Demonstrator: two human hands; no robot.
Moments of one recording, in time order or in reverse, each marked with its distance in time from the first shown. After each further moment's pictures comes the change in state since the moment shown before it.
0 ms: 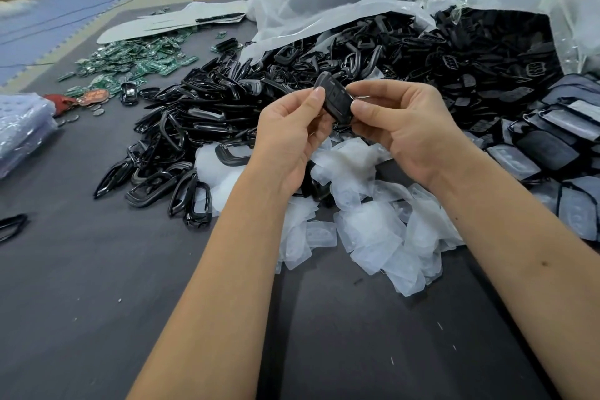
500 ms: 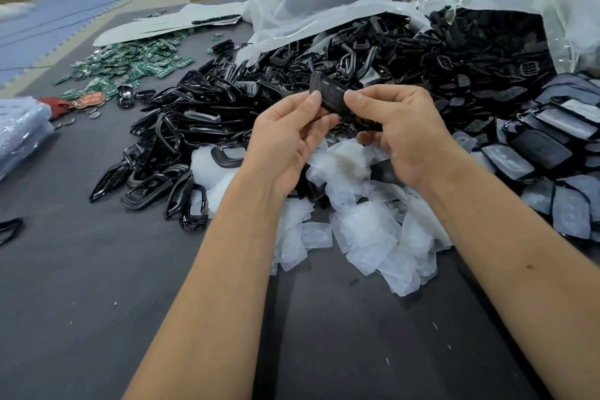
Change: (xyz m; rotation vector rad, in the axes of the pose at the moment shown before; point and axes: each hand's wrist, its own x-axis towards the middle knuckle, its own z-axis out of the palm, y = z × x) left_hand -0.002 0.003 -0.005 -0.105 -0.038 -0.082; right_hand -0.002 -0.004 0.009 -0.105 0.091 0.035
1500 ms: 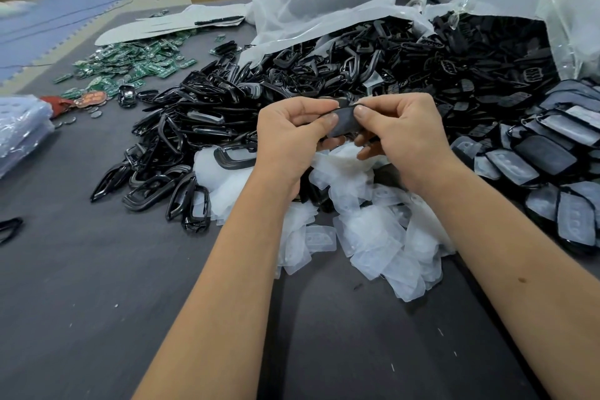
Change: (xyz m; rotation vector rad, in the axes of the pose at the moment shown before) left_hand 0.000 -0.009 -0.001 0.400 0.047 0.258; right_hand 0.002 0.010 0.002 -0.172 0.077 -0.098
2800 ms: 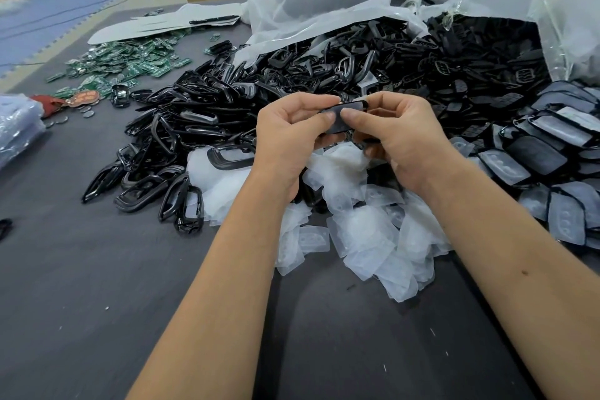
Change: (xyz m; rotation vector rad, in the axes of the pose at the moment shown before) left_hand -0.004 0.001 0.004 -0.065 -0.062 0.027; right_hand 0.002 0.002 -0.008 0.126 -0.049 0.146
